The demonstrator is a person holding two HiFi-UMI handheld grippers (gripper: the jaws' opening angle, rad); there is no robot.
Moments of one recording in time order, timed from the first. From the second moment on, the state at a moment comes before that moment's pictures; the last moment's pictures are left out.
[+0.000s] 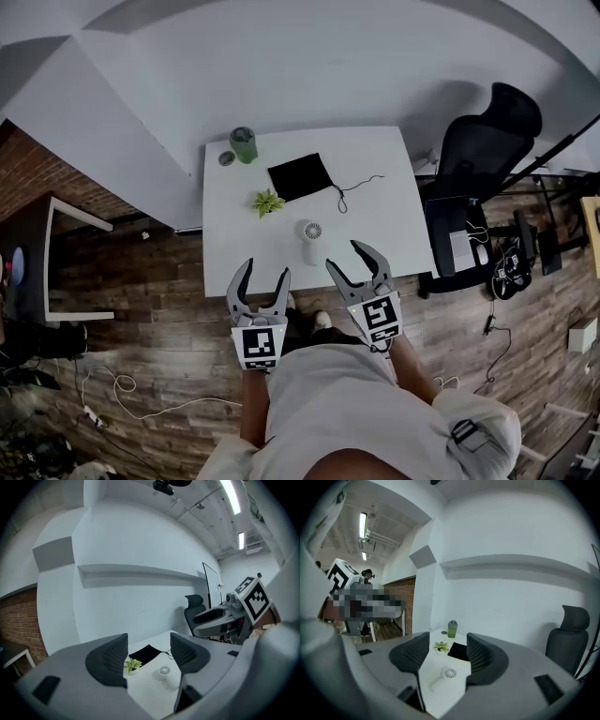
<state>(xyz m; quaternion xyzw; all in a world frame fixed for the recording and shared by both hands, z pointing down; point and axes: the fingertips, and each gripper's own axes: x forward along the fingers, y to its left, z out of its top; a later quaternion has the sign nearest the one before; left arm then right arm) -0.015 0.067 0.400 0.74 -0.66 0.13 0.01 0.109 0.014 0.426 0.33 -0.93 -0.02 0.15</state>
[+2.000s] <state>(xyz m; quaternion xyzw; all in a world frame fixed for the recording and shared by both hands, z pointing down) -0.075 -0.088 0.526 0.85 -0.49 0.16 0.10 0.036 -0.093 0.552 0.40 -0.87 0.08 0.28</state>
